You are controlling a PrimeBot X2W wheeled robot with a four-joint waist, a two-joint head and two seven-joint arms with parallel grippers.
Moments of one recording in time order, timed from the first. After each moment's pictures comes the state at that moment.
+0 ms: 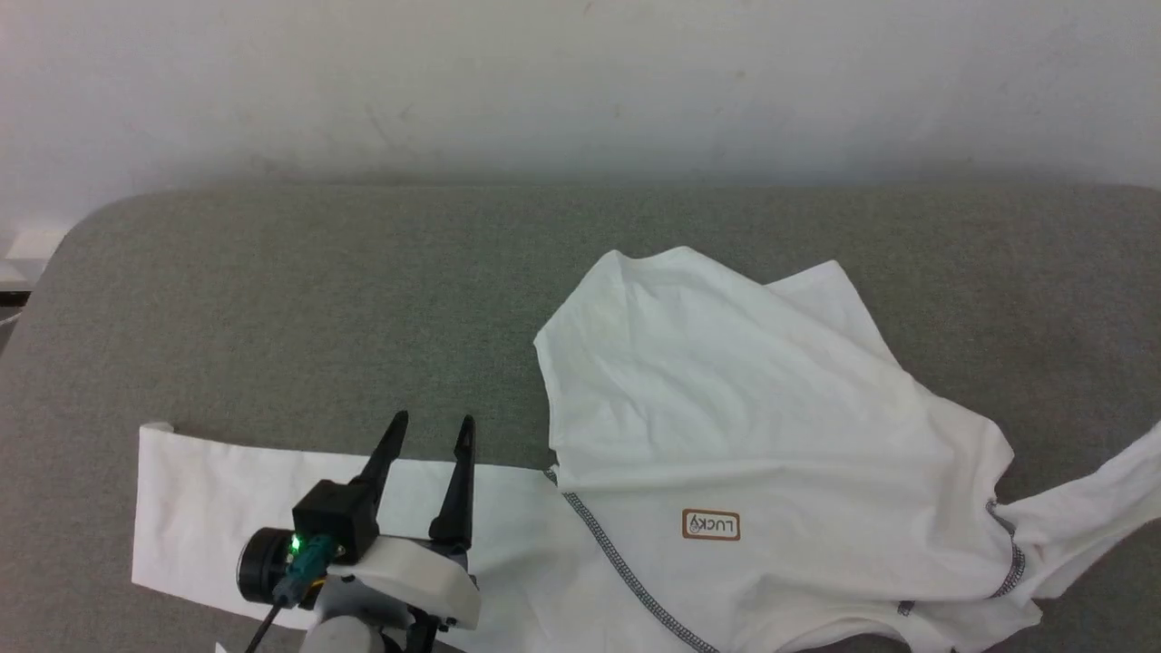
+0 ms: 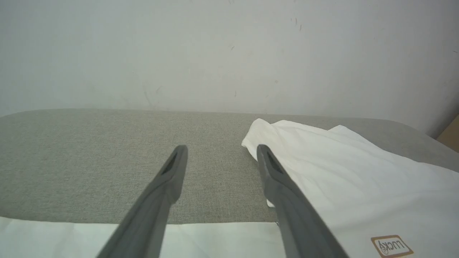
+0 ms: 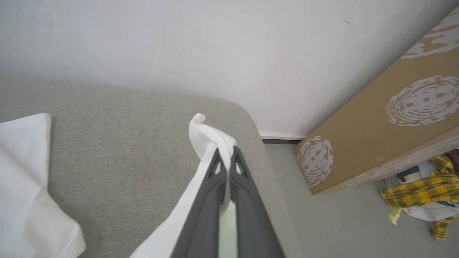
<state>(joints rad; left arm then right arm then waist) -0.10 0.08 -0.17 0.26 -0.20 -0.04 -0.26 -0.28 -0.43 -0.31 0.16 0.06 0.13 0.47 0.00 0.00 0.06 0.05</state>
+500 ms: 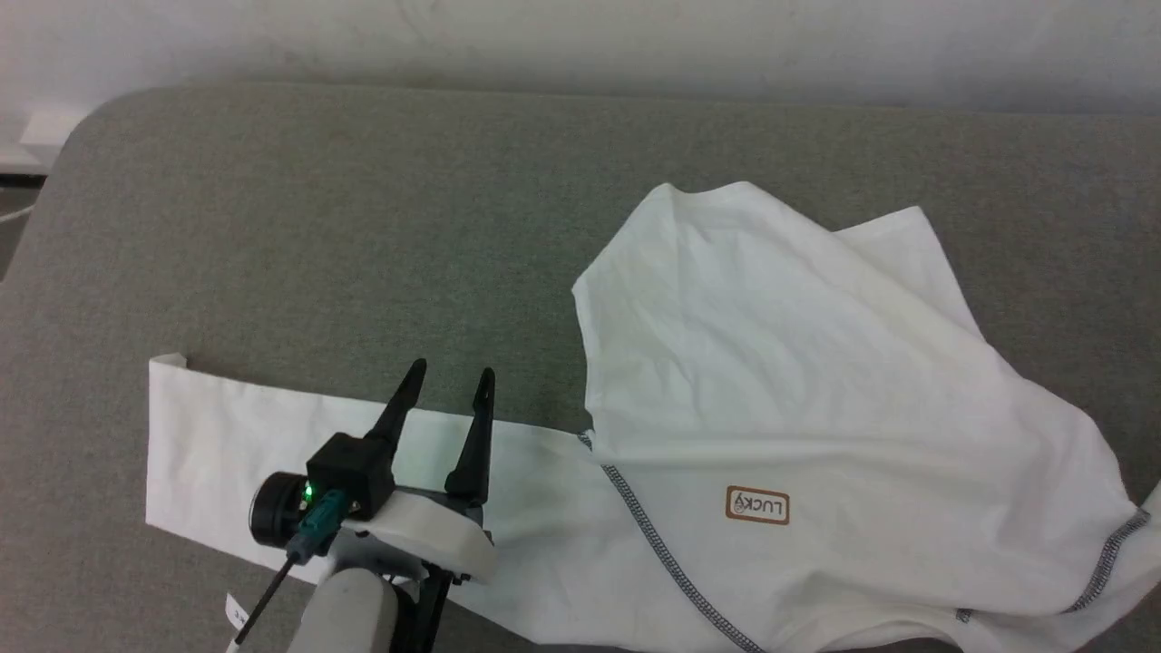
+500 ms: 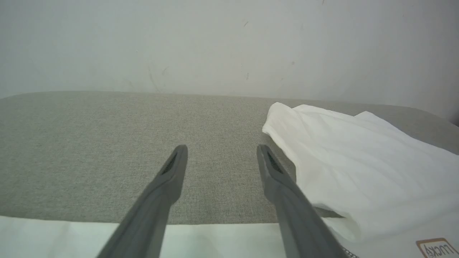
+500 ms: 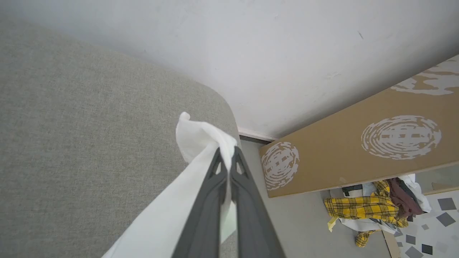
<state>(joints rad) -0.18 0.07 -0.19 0.26 -0.18 -0.05 -0.26 -0.52 -0.49 -0.34 0.50 -0.31 0.13 0.28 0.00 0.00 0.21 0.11</state>
